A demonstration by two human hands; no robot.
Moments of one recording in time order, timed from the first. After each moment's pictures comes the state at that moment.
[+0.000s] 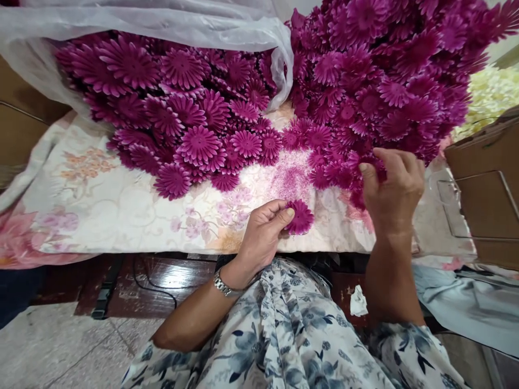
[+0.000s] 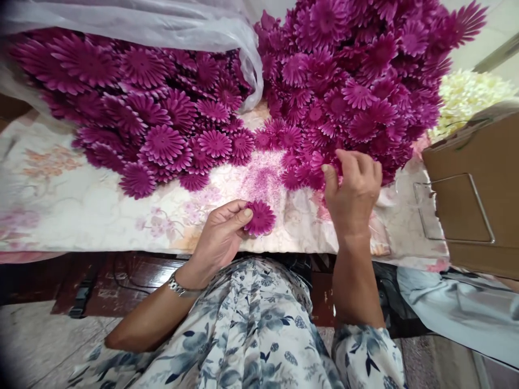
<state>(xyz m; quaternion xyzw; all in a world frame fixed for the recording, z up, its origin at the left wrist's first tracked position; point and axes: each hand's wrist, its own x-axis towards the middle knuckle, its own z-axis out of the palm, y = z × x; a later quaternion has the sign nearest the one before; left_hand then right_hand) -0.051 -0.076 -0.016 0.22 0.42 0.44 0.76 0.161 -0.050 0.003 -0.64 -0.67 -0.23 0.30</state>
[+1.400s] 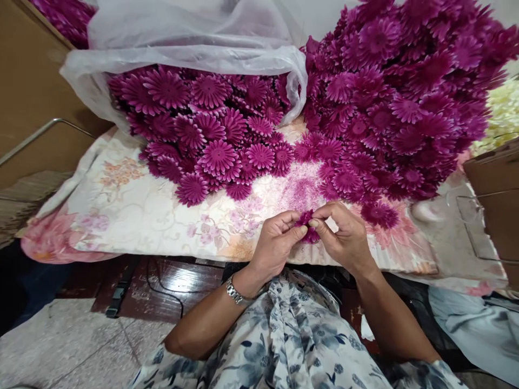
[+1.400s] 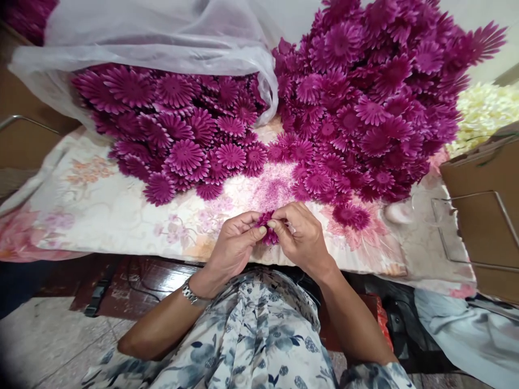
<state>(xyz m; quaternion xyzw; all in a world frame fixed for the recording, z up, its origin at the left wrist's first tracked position) -0.049 -0.076 -0.019 0.23 0.39 0.48 0.75 0.090 -0.077 -0.009 -0.49 -0.76 0.15 0.41</state>
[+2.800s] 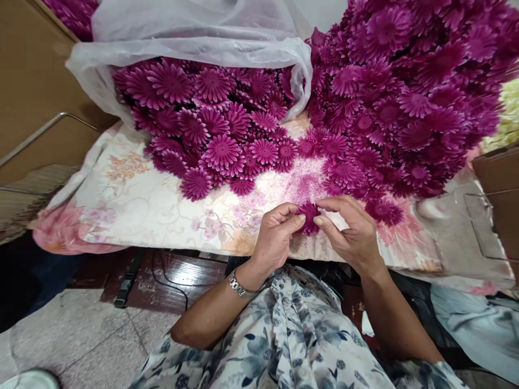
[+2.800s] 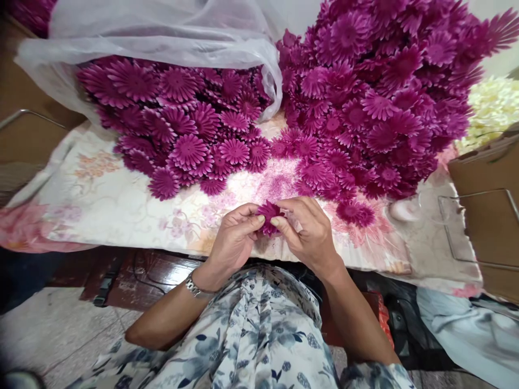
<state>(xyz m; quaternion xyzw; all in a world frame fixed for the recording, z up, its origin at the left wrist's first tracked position) -0.051 -0.075 -0.018 0.20 0.41 0.49 0.74 0.094 -0.078 -0.008 -0.48 -0.78 0.09 0.40</state>
